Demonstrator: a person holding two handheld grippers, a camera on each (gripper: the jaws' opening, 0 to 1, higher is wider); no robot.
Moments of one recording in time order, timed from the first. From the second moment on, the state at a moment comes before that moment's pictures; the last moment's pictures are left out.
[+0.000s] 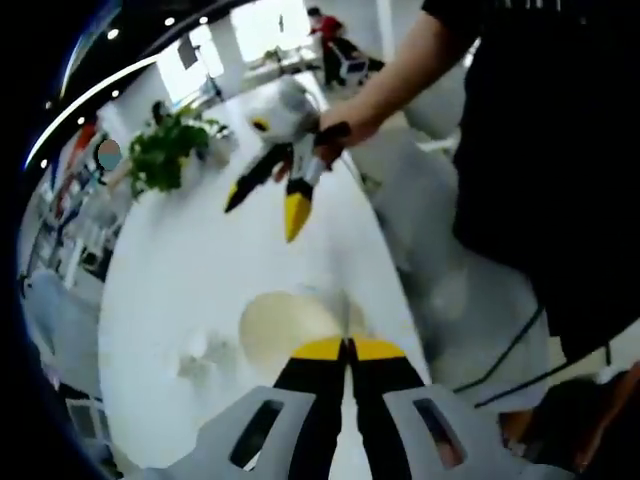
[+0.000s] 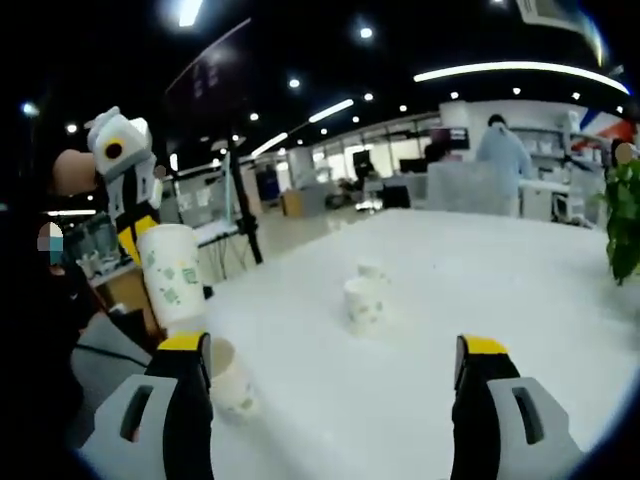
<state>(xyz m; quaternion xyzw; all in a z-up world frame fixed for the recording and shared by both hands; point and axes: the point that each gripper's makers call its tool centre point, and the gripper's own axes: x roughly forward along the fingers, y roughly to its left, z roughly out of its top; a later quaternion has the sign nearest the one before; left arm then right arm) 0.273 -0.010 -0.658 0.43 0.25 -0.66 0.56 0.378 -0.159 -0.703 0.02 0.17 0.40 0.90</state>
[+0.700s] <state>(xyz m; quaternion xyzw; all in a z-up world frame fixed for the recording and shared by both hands) 0.263 -0.005 -0.688 0.56 0.17 -0.68 0.44 0.372 -0.158 -0.697 0.04 0.17 0.40 0.90</state>
